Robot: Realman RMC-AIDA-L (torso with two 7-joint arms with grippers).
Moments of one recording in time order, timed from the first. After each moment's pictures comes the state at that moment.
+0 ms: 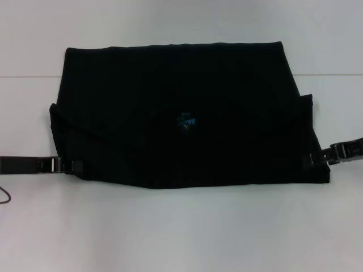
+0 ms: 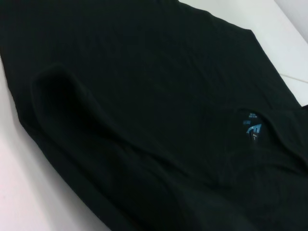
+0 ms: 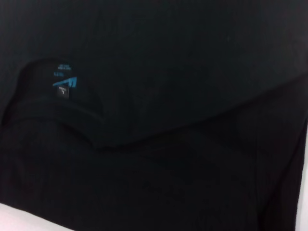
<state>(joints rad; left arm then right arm) -0.58 -1.94 0.65 0.57 2.26 1.30 -2.09 0.78 1.94 -0.65 -0.62 -2.63 -1.32 2.33</state>
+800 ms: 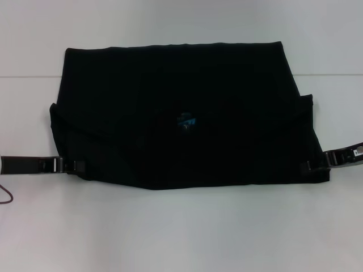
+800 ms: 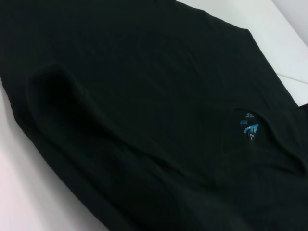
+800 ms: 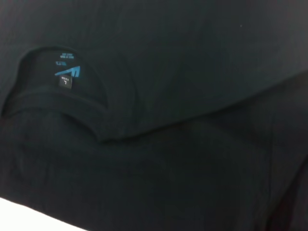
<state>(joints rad) -0.58 -1.94 0.65 0.57 2.26 1.30 -2.09 0.79 1.96 -0.65 -0.59 -2.64 -1.28 2.30</state>
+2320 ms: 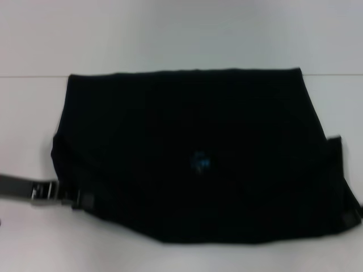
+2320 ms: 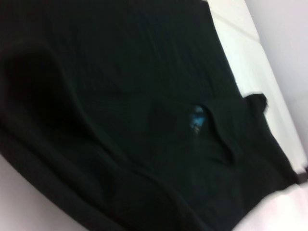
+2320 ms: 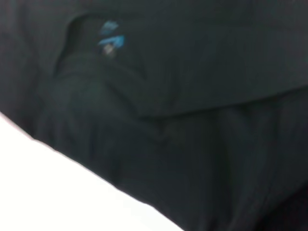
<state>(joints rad) -0.59 -1.89 0.63 0.57 2.31 1.67 -2.23 0.73 1.85 -0.65 -0.60 -2.64 -1.68 2.19</state>
